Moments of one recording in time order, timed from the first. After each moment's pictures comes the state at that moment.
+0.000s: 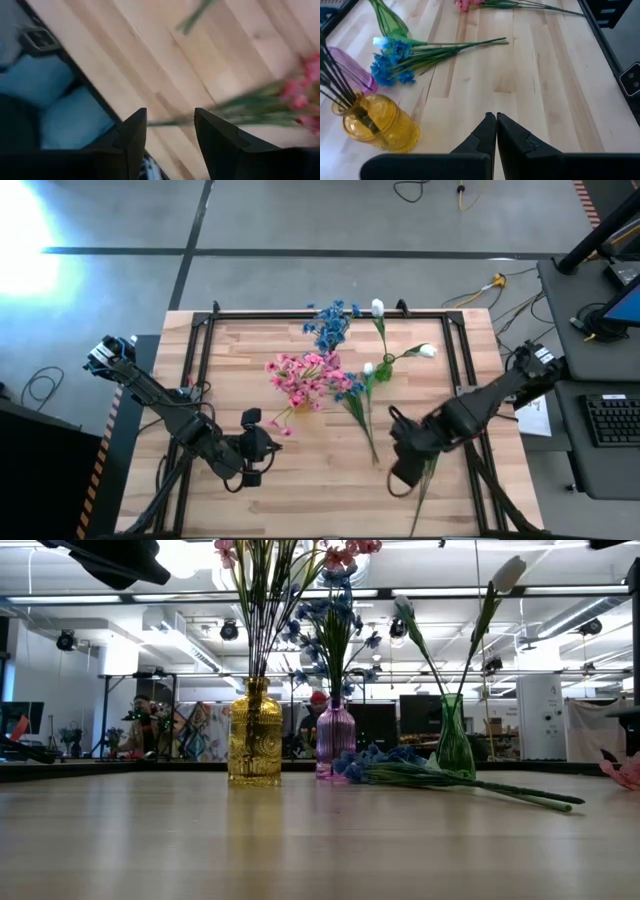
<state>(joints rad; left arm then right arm) -0.68 1.29 0.87 -0.36 -0.61 -0.46 0.53 1.49 1.40 -1.19 -0.12 1.22</state>
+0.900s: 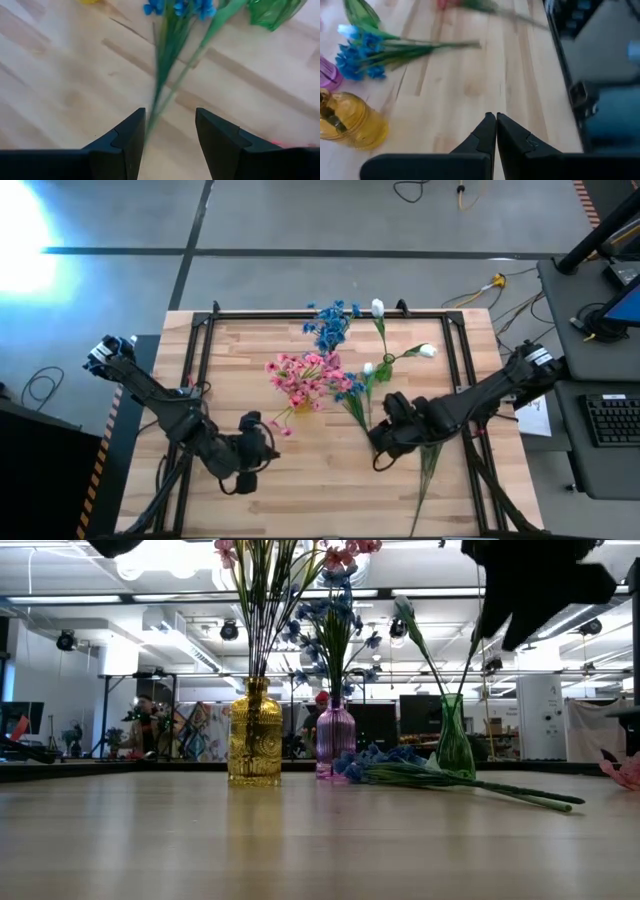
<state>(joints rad) -0.69 1.29 1.02 -0.50 -0.47 -0.57 0.46 1.50 1.21 -1.04 0.42 1.41</state>
